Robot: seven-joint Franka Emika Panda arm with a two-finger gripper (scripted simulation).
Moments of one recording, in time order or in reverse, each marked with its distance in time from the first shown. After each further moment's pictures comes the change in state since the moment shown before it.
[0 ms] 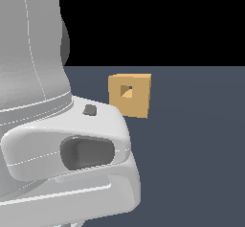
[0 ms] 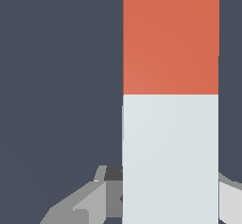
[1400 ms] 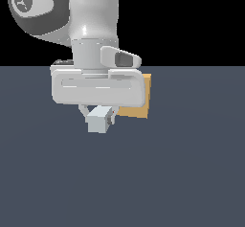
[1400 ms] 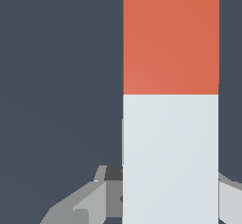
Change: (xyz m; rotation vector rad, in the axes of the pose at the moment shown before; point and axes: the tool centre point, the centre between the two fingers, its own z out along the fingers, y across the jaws) arm 0.168 0.061 -0.057 0.000 0.000 0.309
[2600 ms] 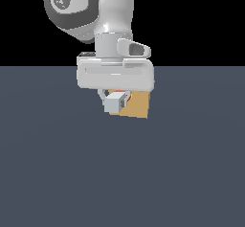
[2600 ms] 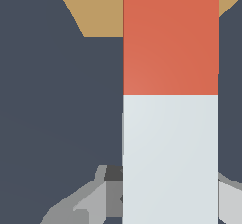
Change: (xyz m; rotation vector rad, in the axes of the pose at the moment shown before) arm 0.064 0.022 -0.021 0.001 -0.001 0.117
